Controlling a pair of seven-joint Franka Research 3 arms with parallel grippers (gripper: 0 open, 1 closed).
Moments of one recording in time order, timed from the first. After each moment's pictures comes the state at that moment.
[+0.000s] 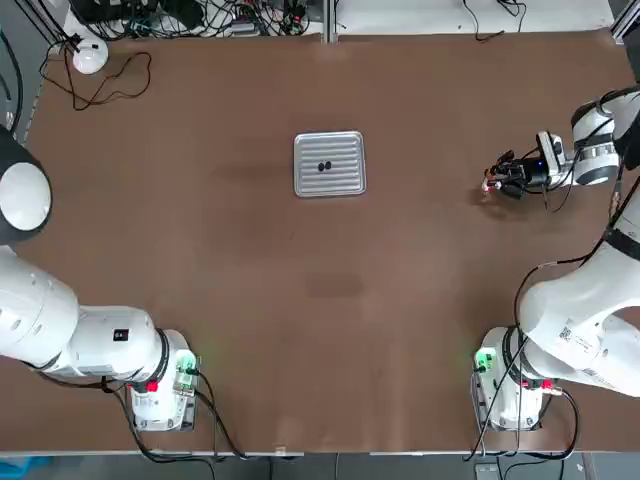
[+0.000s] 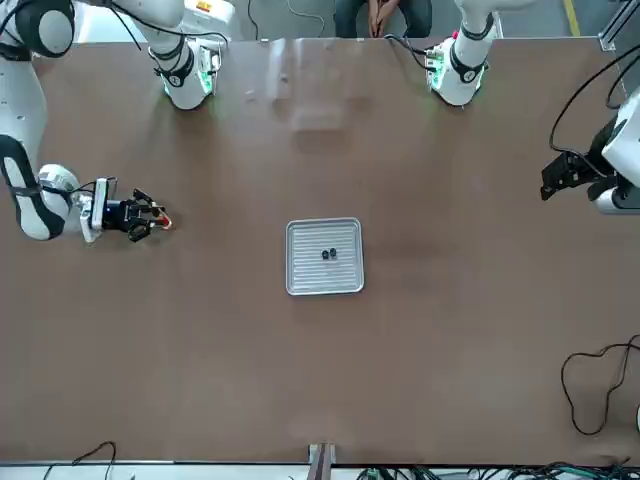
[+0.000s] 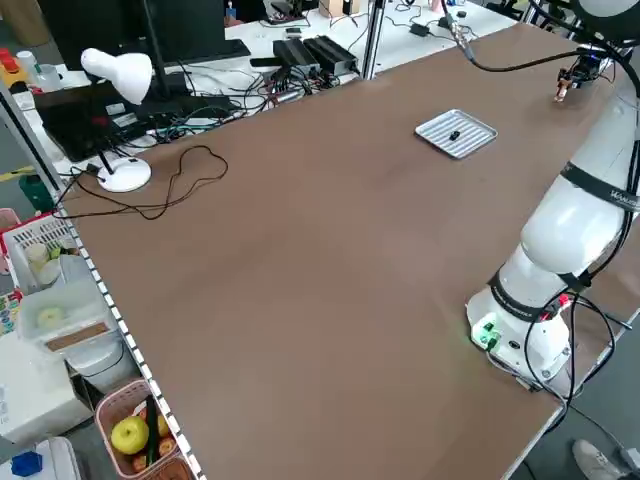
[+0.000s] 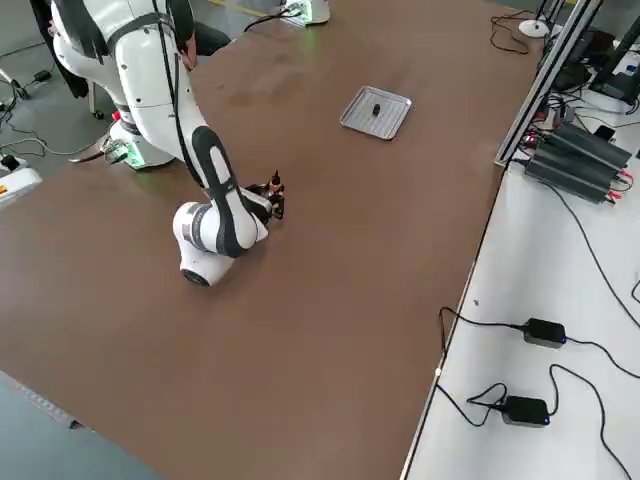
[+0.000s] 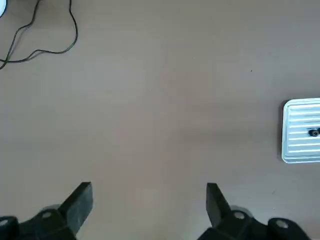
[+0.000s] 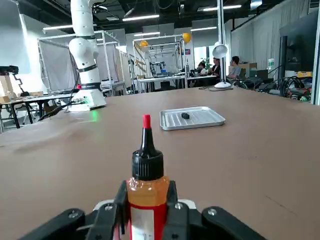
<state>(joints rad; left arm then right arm) 0.00 0.07 -0.07 -1.49 0.02 1.56 -0.04 -0.47 0.76 -0.11 -1.99 1.02 1.41 -2.77</state>
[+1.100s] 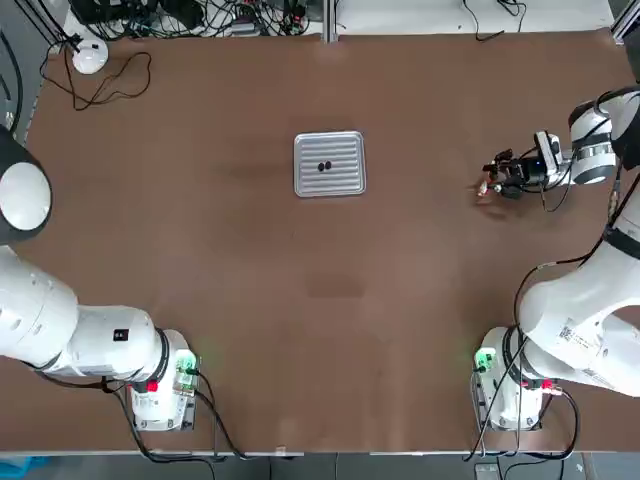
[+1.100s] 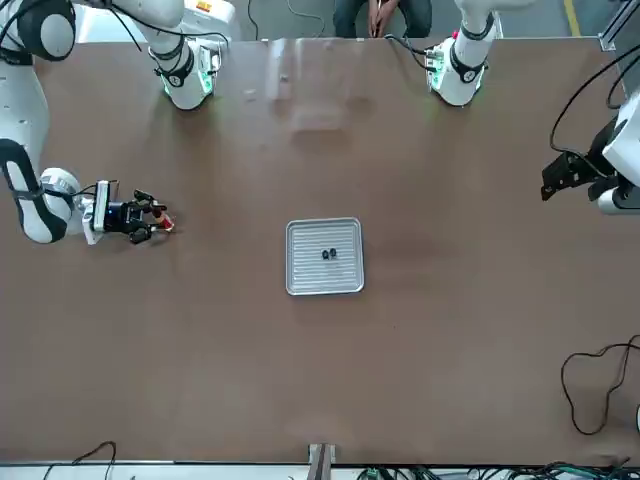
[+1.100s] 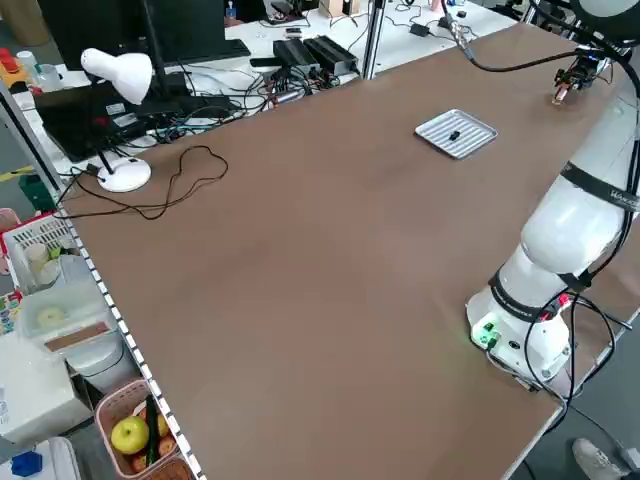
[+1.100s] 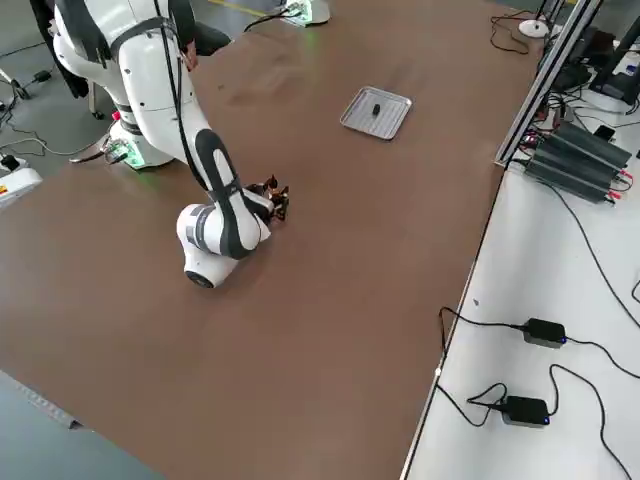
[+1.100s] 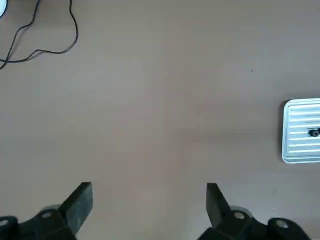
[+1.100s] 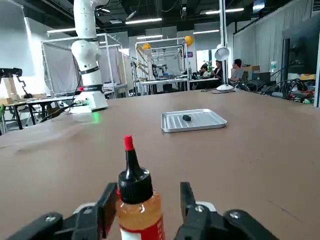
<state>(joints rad) 0.00 0.07 -0.07 -1.49 0.02 1.56 -0.04 -0.47 0.77 -0.11 -1.98 1.02 1.40 -2.77</state>
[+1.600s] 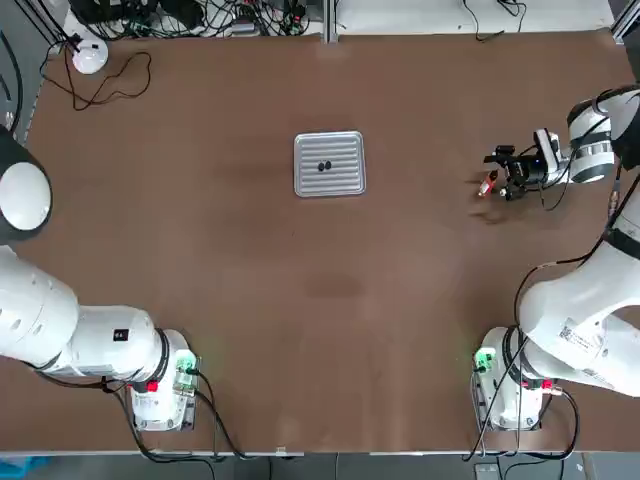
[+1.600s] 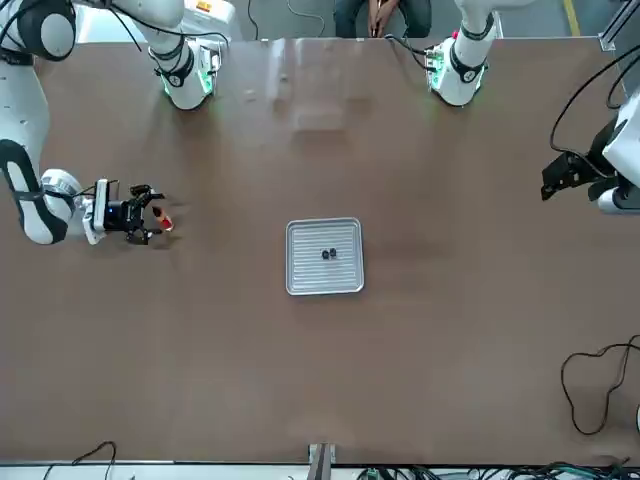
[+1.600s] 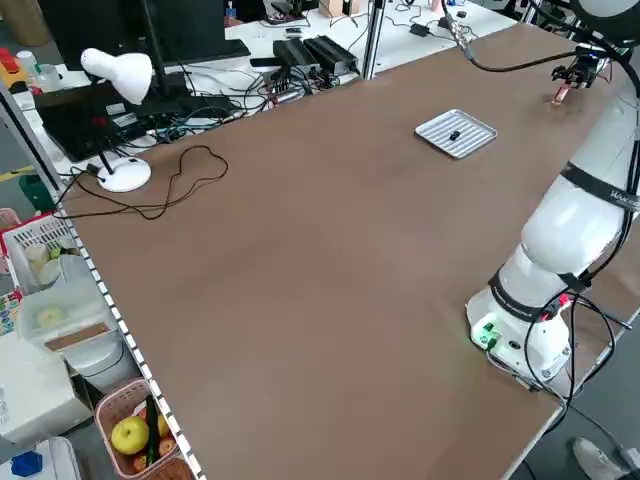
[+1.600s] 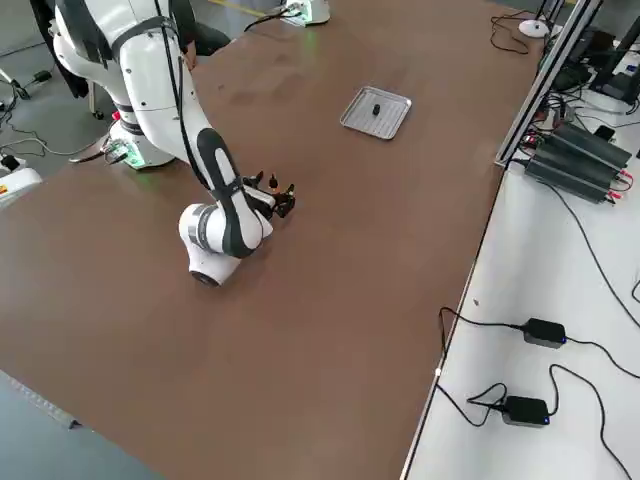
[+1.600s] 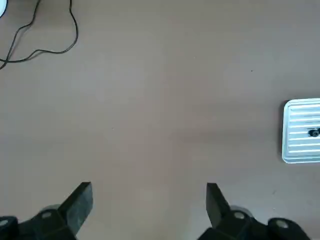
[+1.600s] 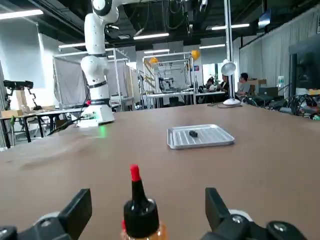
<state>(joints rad) 0.00 0.07 -0.07 -1.49 0.02 1.56 -0.04 -0.47 0.77 -0.10 -1.97 1.02 1.32 -2.77</state>
